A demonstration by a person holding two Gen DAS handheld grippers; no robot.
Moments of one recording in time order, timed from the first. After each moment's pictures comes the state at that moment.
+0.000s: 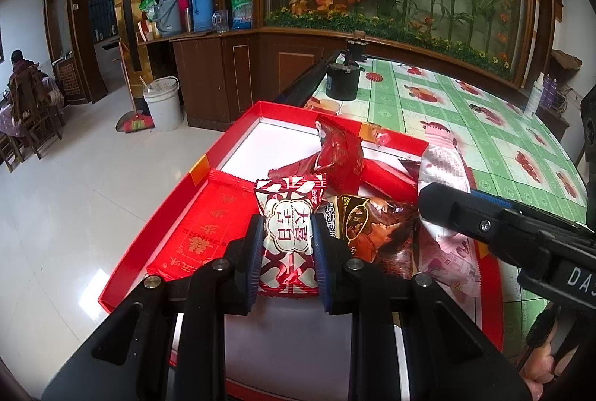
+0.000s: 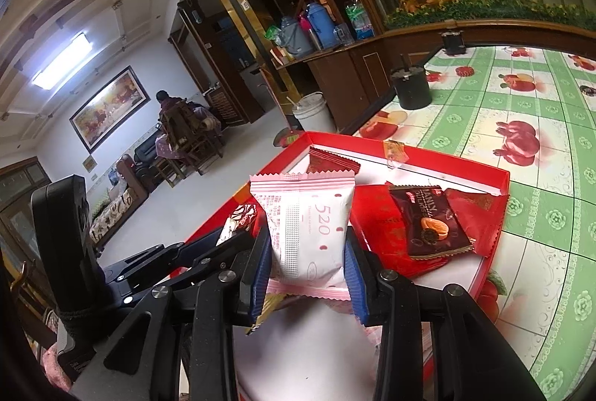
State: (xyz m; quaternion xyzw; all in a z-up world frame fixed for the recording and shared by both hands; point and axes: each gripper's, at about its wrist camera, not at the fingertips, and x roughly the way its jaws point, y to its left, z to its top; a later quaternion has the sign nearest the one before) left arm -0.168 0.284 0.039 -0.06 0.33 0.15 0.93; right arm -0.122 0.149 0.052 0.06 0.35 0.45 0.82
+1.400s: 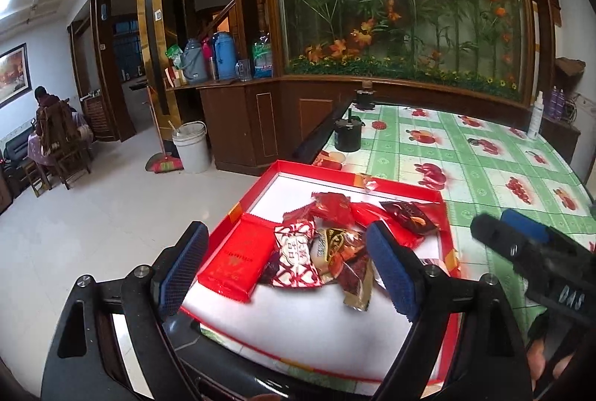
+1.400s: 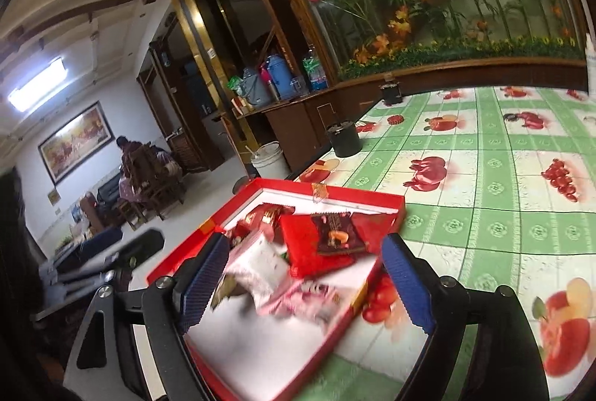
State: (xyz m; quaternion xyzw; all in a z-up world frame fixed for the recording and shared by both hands) left arm -0.215 0.243 0.092 -0.02 0.25 0.20 0.95; right arm -0.164 0.065 0.082 0.08 0.27 0.37 0.89
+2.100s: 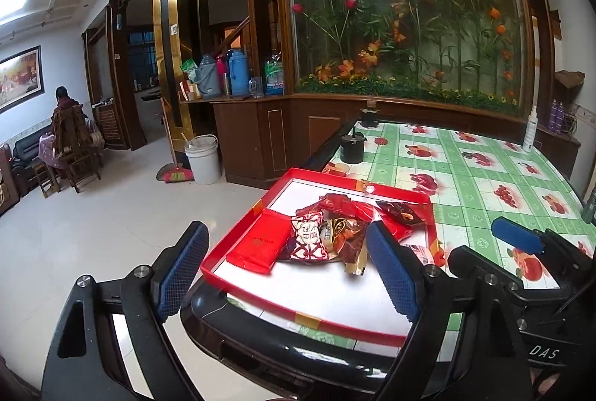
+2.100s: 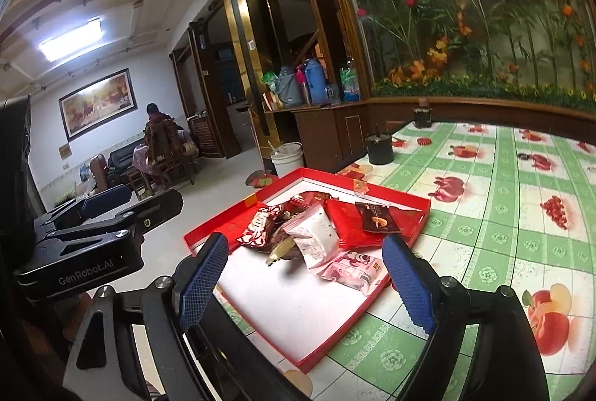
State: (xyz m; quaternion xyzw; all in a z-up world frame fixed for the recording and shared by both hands) left arm -0.275 0.224 0.107 -0.02 0.21 0.22 0.95; right arm -0.238 0.067 0.101 0.01 0.22 0.41 0.88
